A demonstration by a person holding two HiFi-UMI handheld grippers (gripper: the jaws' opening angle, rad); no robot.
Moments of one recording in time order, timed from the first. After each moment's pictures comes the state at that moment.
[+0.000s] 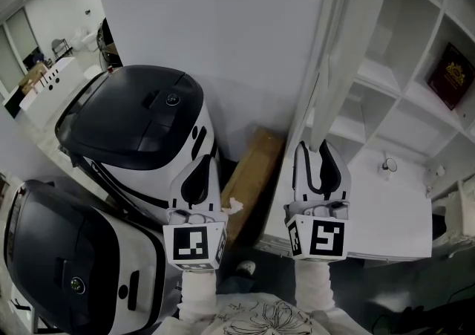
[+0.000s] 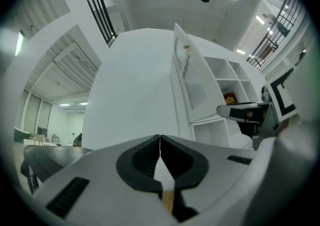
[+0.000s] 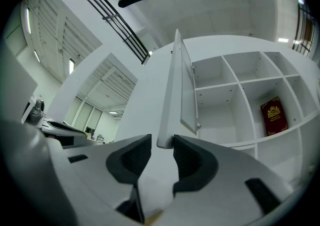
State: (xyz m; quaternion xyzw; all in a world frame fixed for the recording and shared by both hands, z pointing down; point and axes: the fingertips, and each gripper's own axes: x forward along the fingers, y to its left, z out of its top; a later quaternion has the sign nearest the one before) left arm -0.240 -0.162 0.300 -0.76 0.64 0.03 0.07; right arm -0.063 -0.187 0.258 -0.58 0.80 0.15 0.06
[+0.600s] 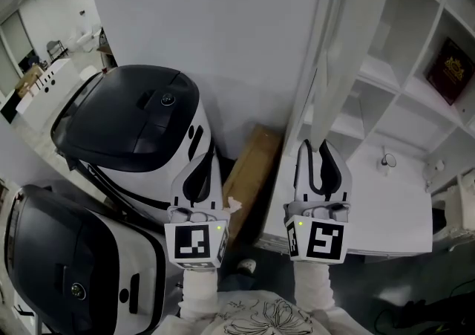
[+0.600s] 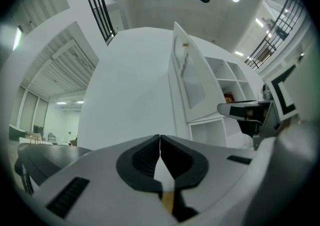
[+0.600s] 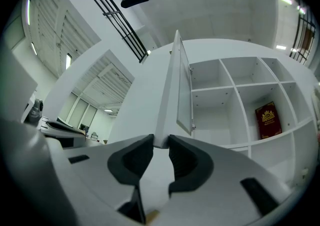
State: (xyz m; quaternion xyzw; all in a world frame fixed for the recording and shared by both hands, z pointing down) left arm -0.232 -0.174 0.304 -0.77 0.63 0.03 0.07; right arm -0.057 -0.189 0.258 -0.60 0.78 0.16 0.05
